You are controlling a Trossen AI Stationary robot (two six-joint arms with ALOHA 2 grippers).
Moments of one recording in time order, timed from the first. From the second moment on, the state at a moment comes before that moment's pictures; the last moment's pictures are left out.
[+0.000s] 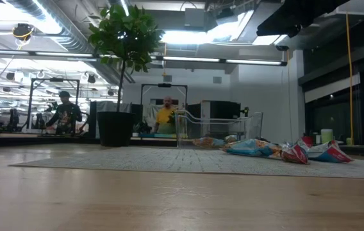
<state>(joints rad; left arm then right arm) -0.50 1.25 1.33 -1.02 -0.98 -0.88 0.04 0.86 0.75 -0.29 0.31 -0.01</state>
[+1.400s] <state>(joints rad) -0.10 1.50 1.33 -0.53 -0.41 -0.25 0.03 0.86 0.61 -0.83 0.24 0.73</state>
